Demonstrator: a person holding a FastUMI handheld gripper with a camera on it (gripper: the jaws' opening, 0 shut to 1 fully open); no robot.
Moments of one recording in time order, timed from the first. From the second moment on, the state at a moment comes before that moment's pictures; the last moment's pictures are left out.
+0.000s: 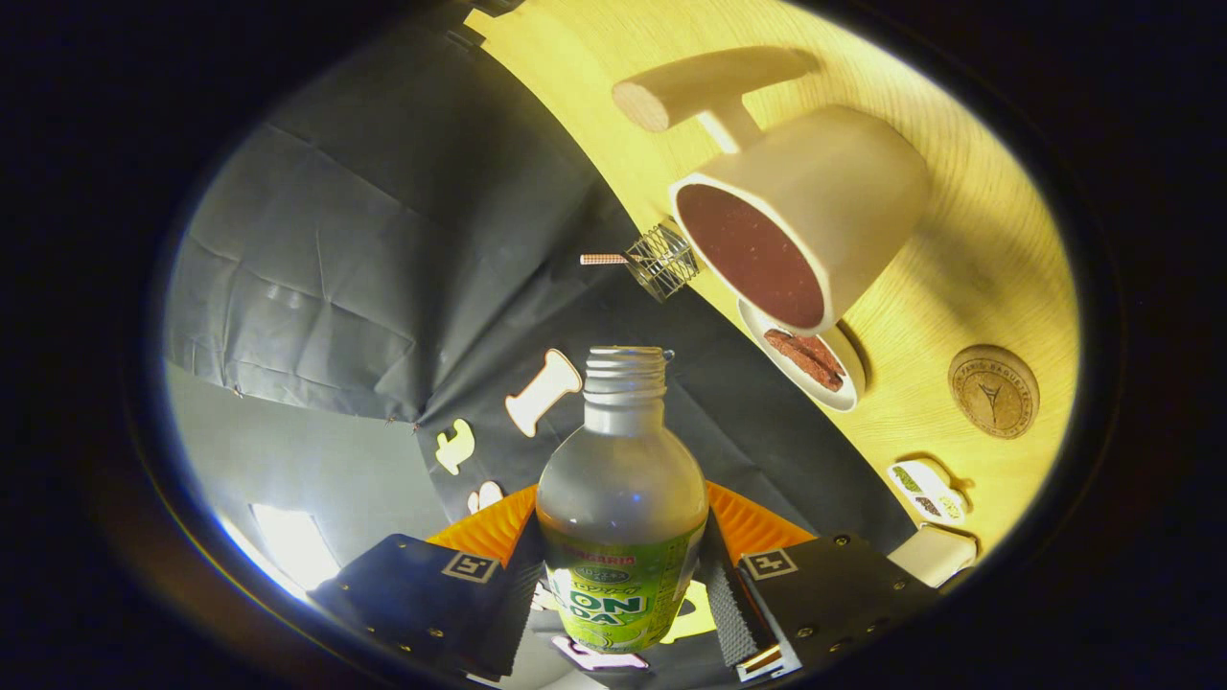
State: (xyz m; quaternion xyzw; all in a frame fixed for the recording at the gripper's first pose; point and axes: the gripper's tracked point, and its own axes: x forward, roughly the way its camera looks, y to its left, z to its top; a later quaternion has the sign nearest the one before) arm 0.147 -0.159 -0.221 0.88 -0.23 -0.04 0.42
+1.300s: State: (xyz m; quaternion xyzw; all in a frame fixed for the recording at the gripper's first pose) arm 0.136 -0.140 -0.228 0.70 -0.16 -0.09 0.69
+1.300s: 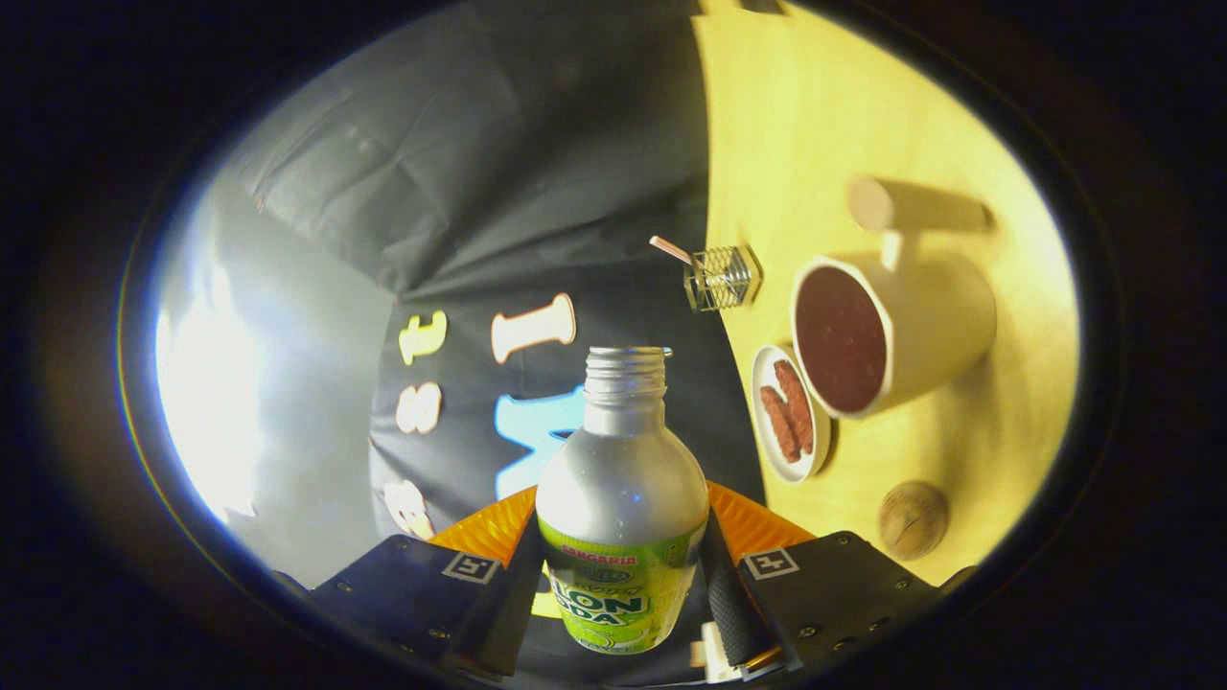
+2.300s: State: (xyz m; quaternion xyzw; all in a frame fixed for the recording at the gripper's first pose) arm 0.171 -0.070 -0.175 0.05 -0.01 -0.13 0.99
